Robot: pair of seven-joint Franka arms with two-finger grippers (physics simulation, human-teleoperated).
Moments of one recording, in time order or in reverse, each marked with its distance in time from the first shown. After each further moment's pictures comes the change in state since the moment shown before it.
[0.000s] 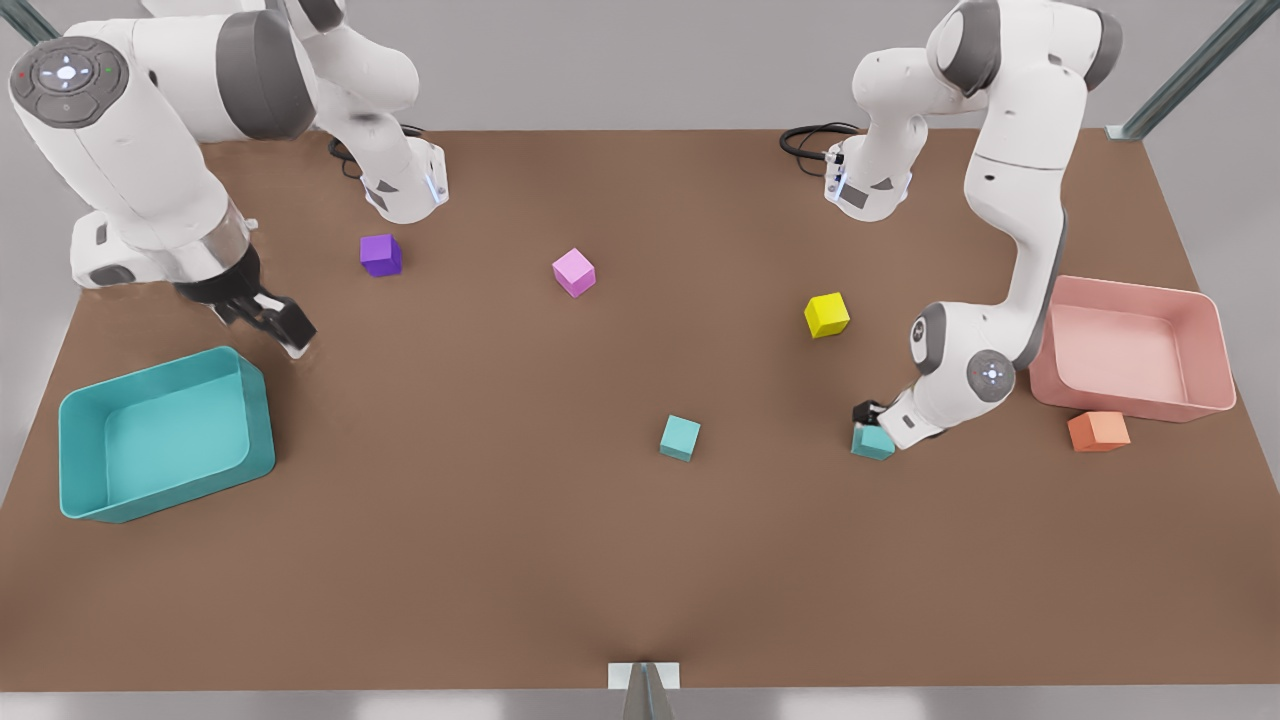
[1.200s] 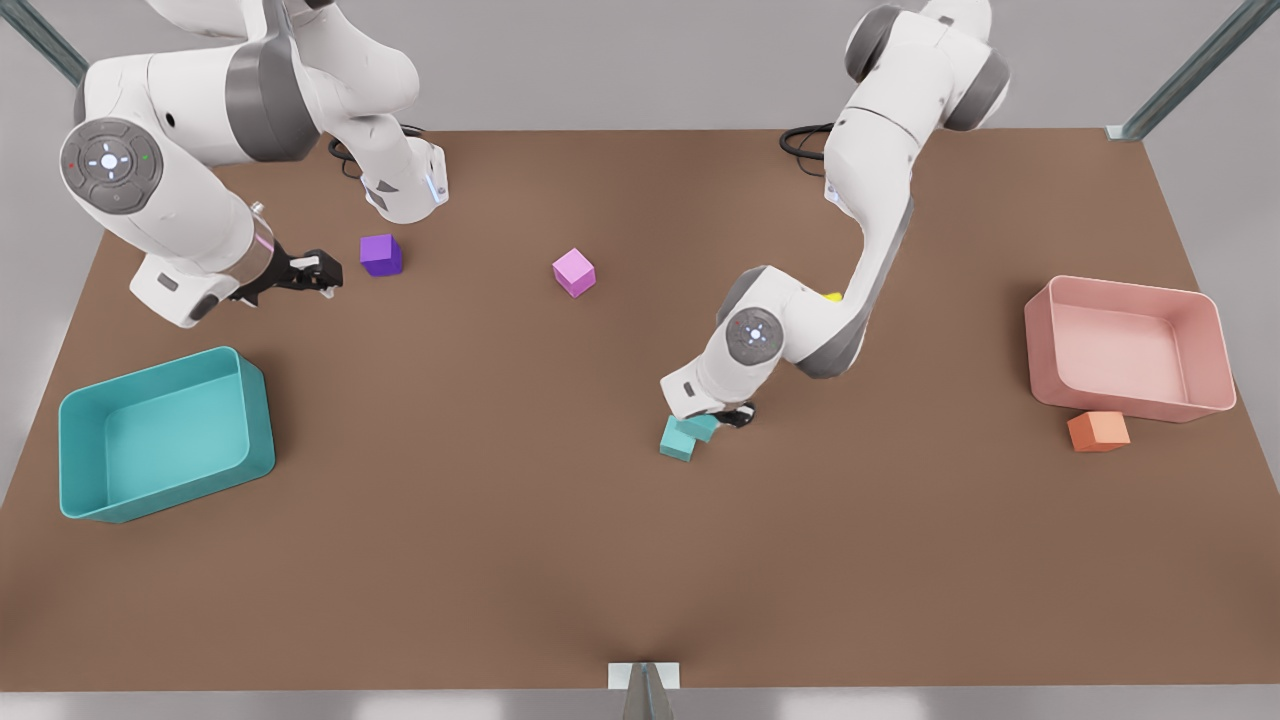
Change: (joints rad) left arm -0.546 0.182 0.032 0.621 0.011 -0.377 -0.378; right arm 0.008 -0.014 -0.050 -0.176 0.086 -0.105 -0.619
